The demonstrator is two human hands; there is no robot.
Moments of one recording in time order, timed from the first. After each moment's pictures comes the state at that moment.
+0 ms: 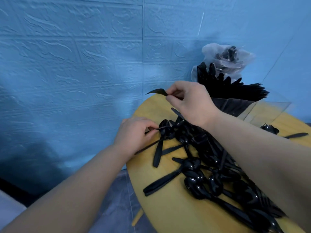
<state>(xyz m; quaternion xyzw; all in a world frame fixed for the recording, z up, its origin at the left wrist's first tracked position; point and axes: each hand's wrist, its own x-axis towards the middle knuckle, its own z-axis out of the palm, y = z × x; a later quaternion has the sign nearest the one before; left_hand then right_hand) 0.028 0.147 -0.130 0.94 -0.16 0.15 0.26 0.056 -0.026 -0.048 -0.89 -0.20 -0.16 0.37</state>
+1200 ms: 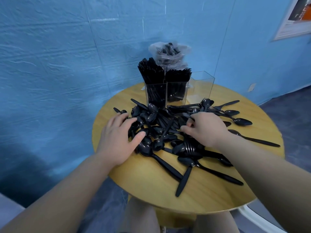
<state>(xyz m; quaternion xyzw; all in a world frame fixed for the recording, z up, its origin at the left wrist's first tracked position) -0.074 0.078 -0.109 0.96 -0.15 0.12 0.19 -0.090 -0.179 -0.080 -0.99 -0.01 -0.07 0.13</state>
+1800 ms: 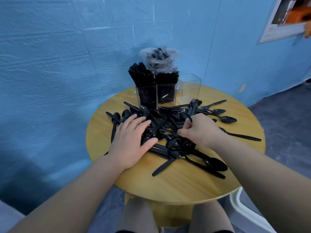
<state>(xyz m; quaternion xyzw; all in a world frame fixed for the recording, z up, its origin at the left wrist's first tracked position) -0.096 0.035 -0.103 0.95 -0.25 0.10 0.13 -0.119 -0.185 -0.066 -0.96 0.05 0.00 0.29</state>
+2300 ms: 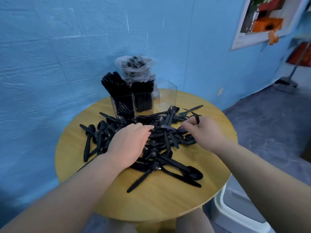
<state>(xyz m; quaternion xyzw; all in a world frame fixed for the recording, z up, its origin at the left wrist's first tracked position) -0.084 -0.033 -0.078 0.93 -0.32 0.12 0.11 -0.131 -0.253 -0.071 -0.91 0.08 -0.10 0.39</state>
